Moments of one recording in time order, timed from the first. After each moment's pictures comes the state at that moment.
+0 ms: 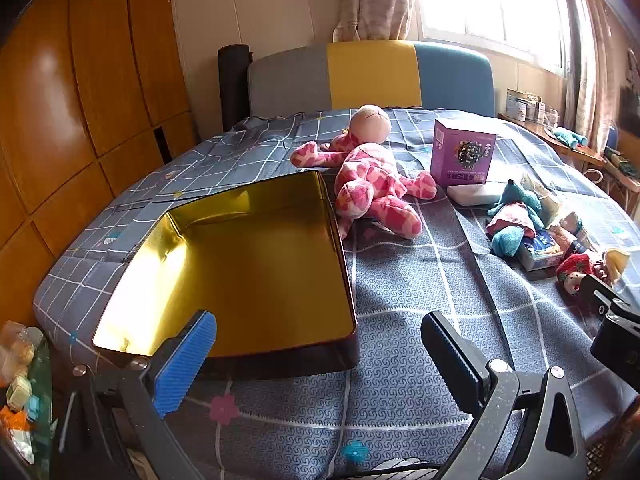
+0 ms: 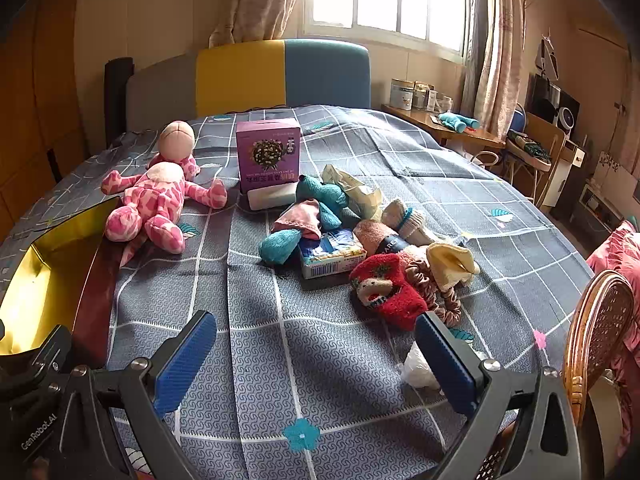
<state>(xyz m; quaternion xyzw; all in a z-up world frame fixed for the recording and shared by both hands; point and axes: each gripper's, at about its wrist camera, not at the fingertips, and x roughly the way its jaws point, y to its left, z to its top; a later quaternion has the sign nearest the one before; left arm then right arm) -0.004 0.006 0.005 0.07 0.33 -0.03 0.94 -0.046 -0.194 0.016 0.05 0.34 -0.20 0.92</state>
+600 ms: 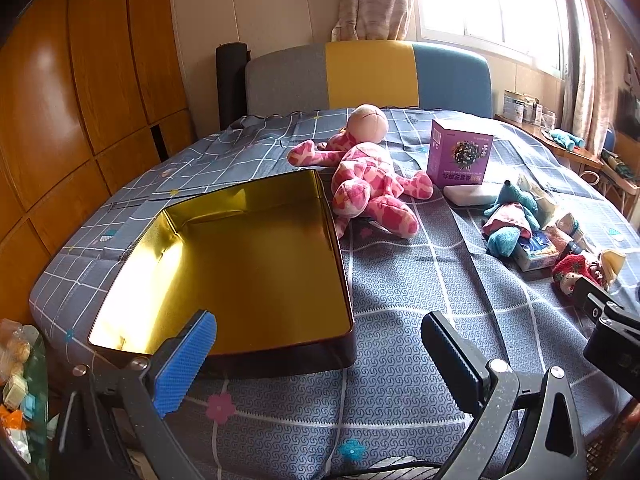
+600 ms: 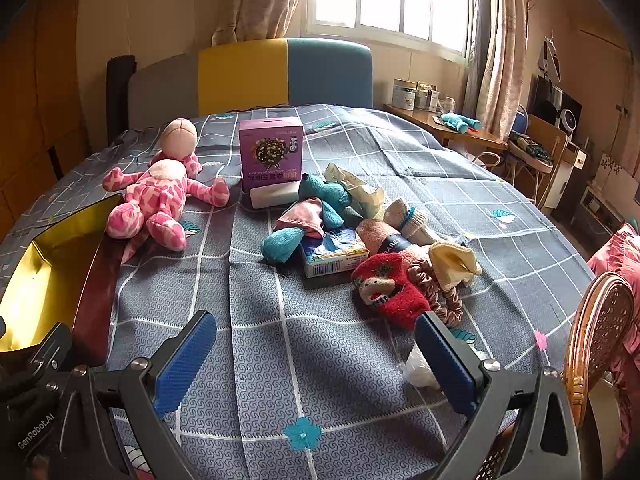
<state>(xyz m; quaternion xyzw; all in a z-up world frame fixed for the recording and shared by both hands) -0.005 0.006 0.004 0.06 0.33 -0.03 0.94 -0.046 -0.193 0.016 0.05 0.35 -0.20 0.92</state>
